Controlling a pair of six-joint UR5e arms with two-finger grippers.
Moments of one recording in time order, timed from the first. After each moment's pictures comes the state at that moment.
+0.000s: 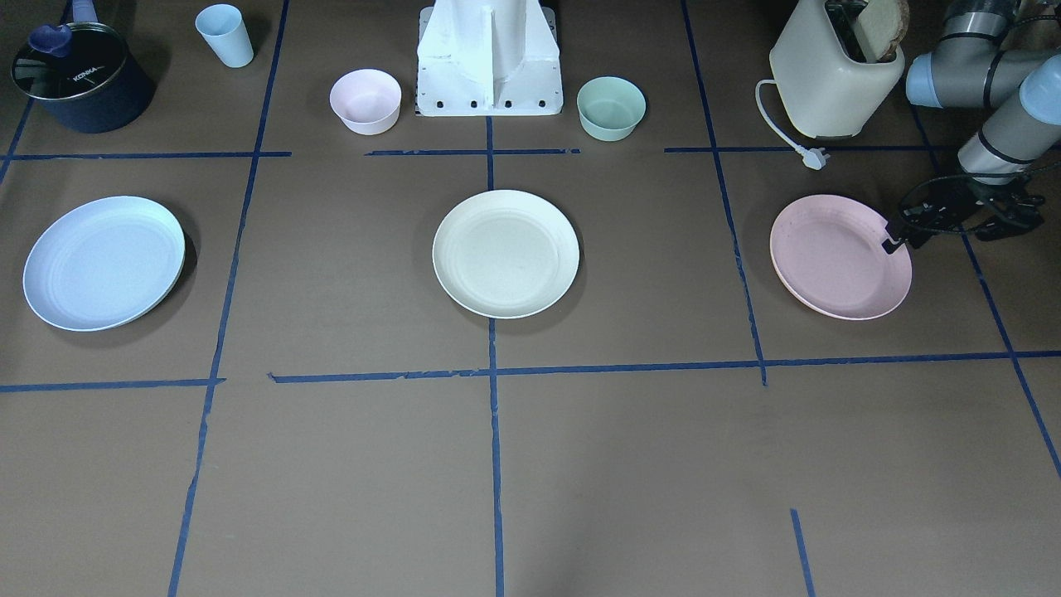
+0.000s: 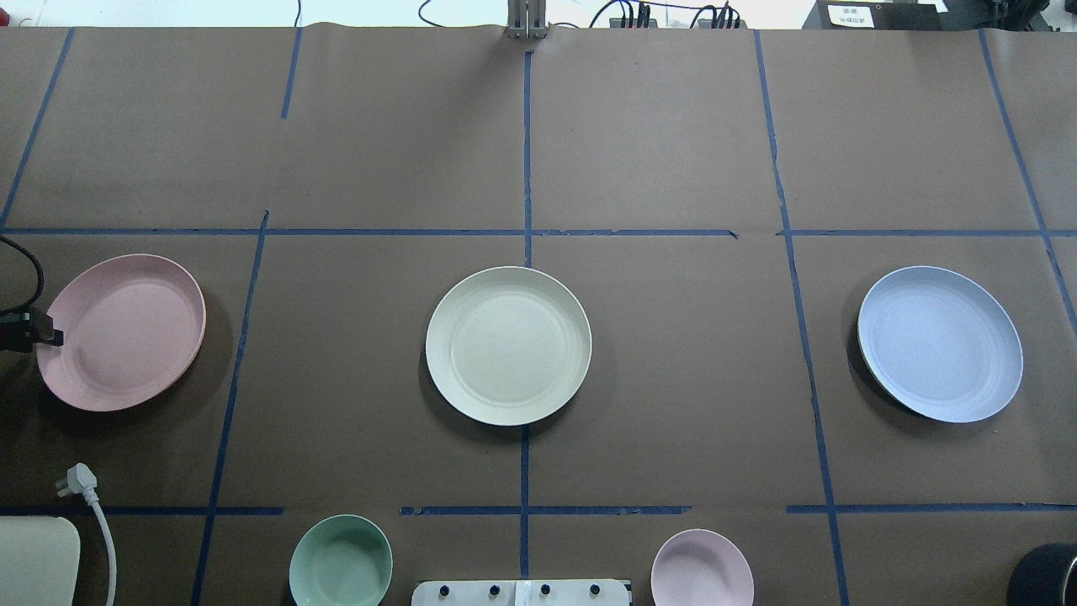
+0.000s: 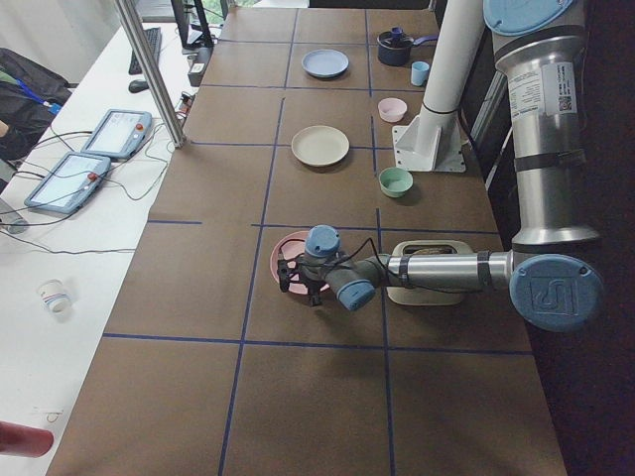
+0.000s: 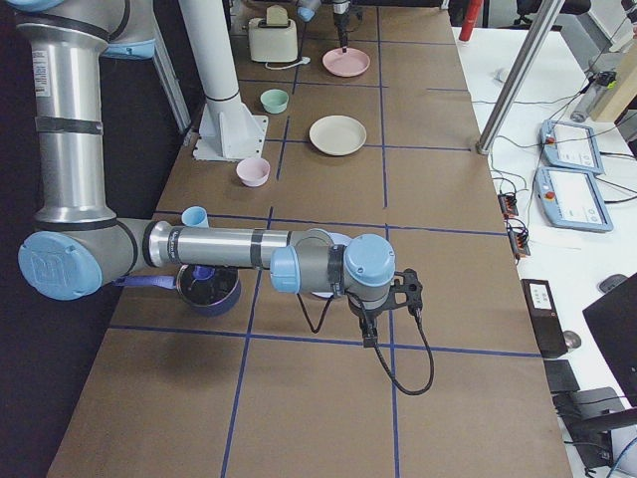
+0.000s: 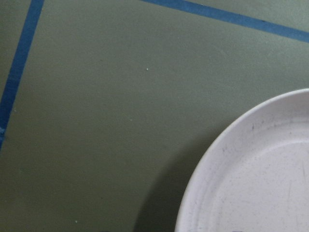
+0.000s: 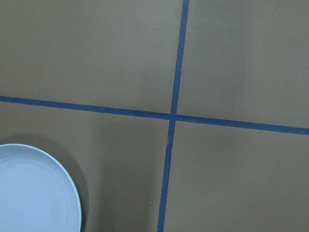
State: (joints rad) left arm -0.96 -1.39 -1.56 -2.45 -2.14 -1.09; right arm 1.63 -1.59 1.61 -1.51 2.43 -0.09
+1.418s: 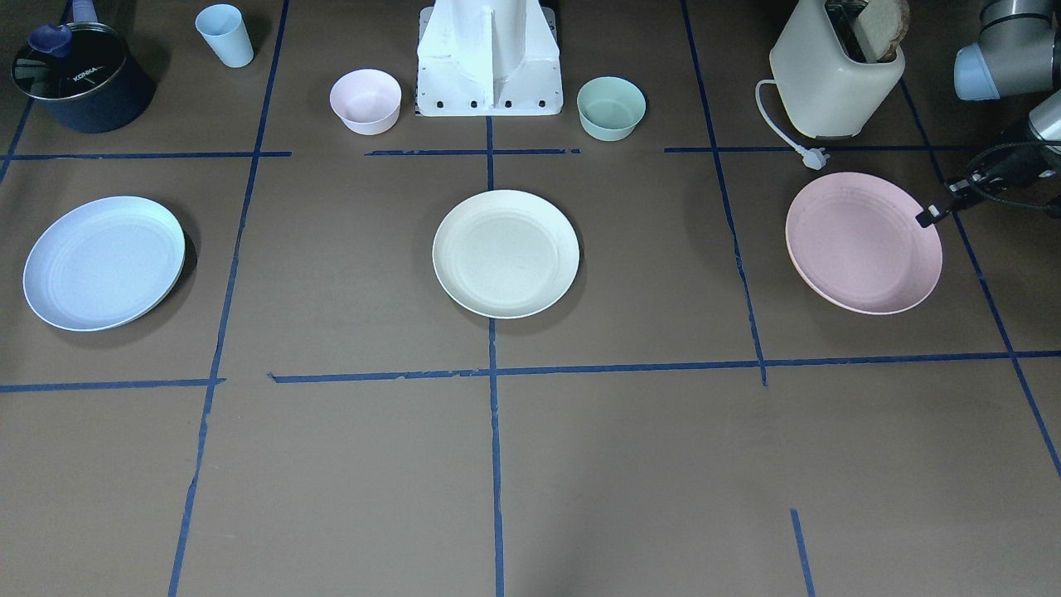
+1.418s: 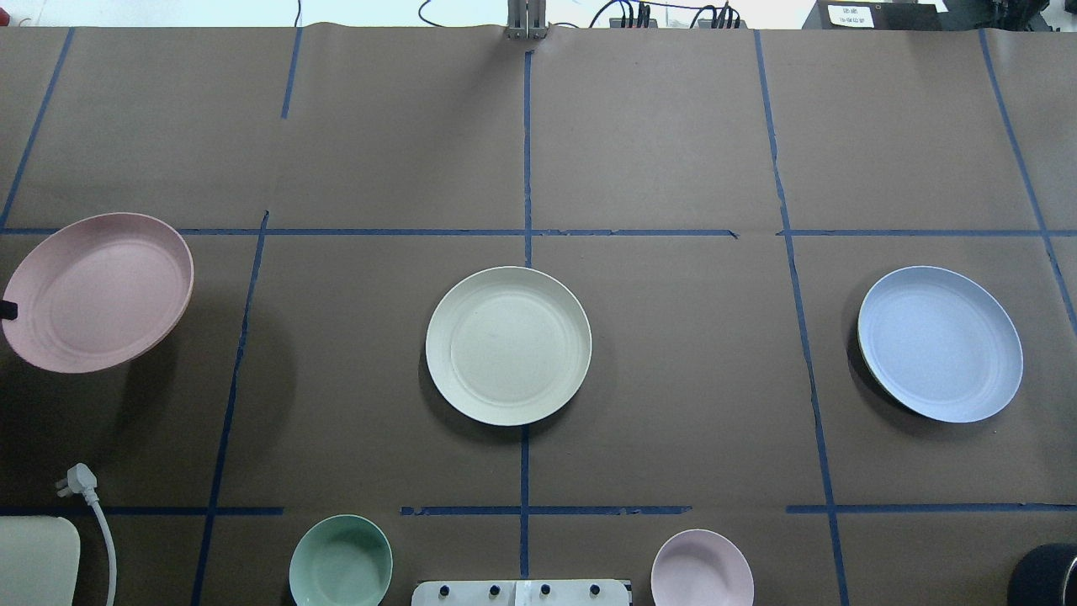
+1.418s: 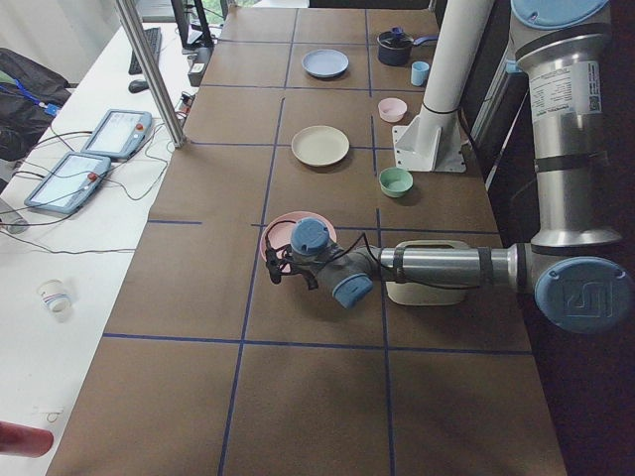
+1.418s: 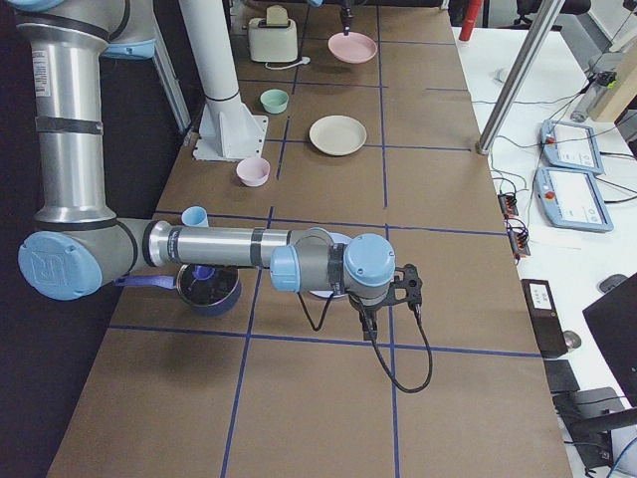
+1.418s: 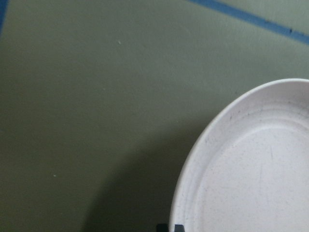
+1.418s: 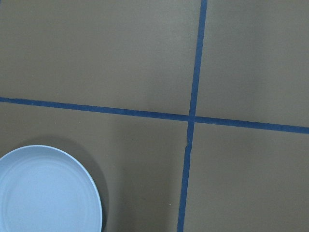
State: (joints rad) left arm -1.18 -1.43 -1.65 -2.37 -2.46 -1.12; right arm 1.62 -1.59 1.61 -1.51 2.49 -0.07
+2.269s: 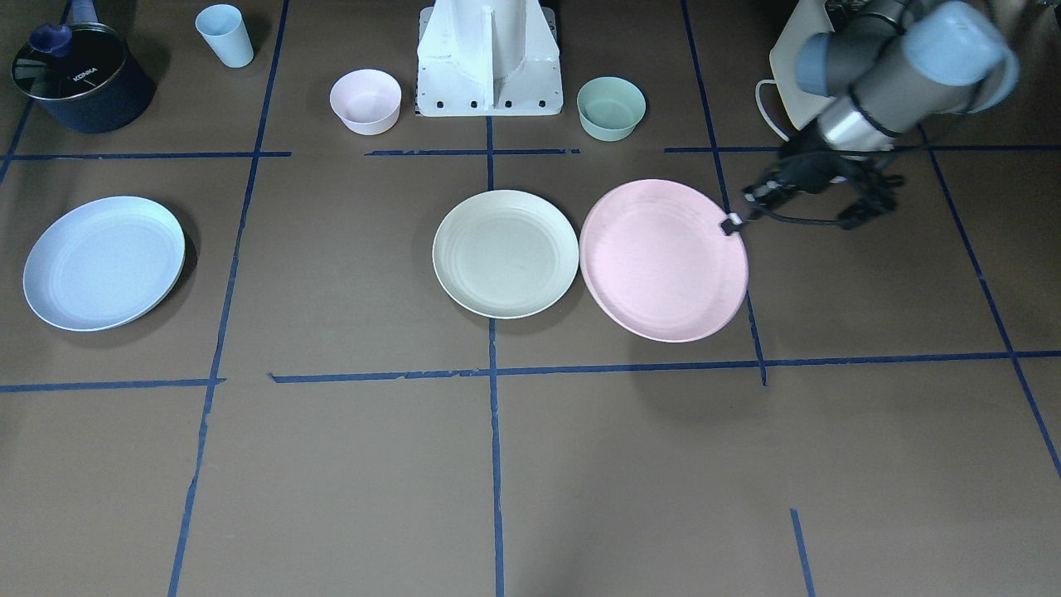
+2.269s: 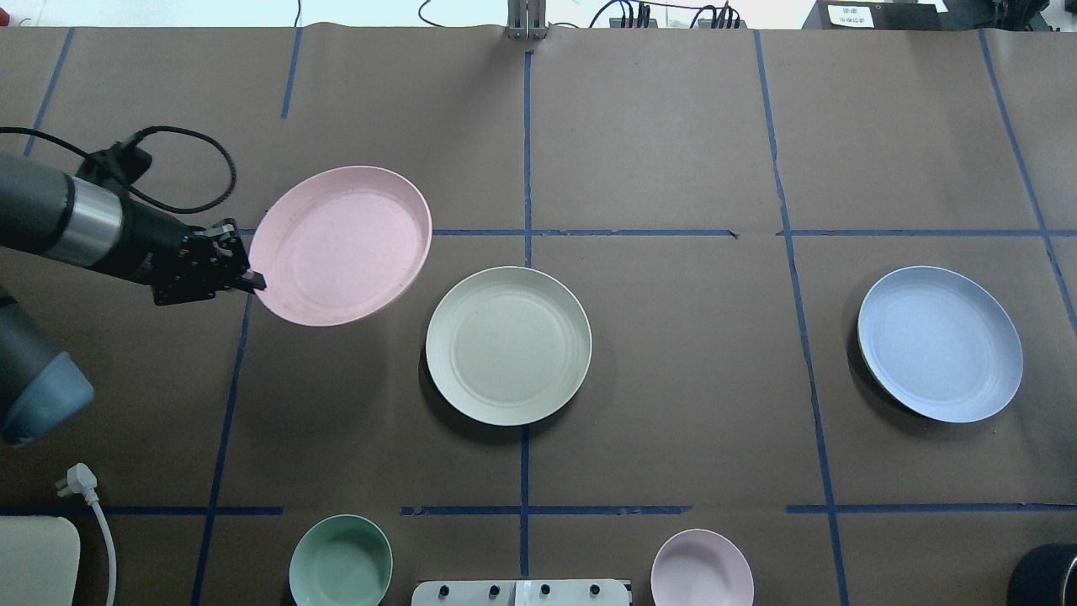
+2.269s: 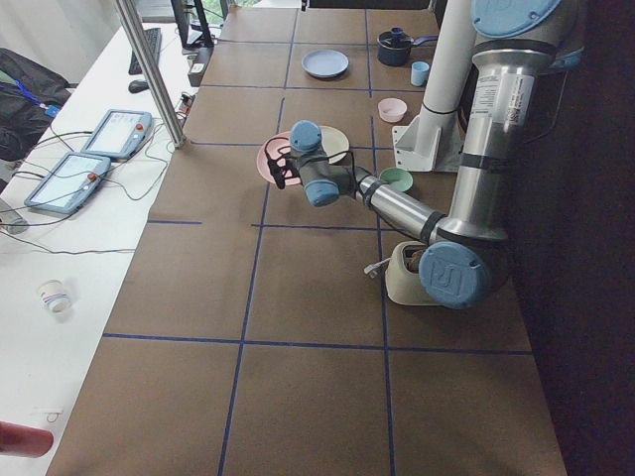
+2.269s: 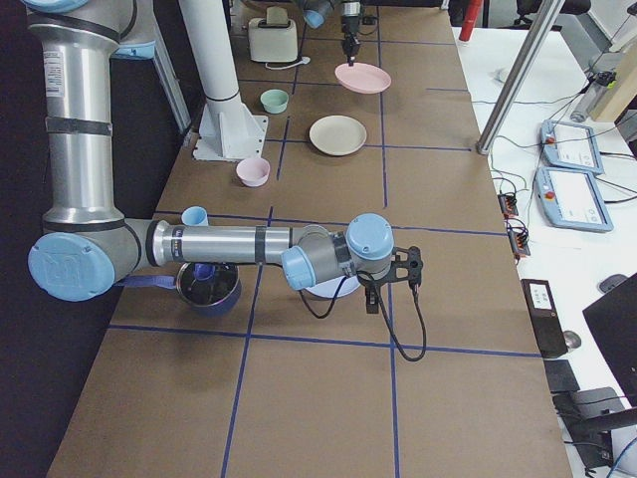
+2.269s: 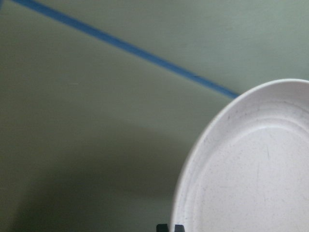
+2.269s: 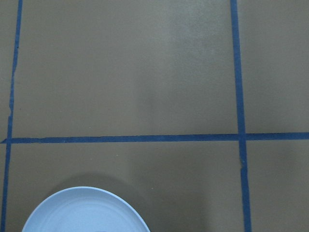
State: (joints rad) left arm -0.79 -1.76 -1.88 -2.16 -2.18 -1.72; right arm 1.48 -1.60 1.62 -1.19 2.48 0.40
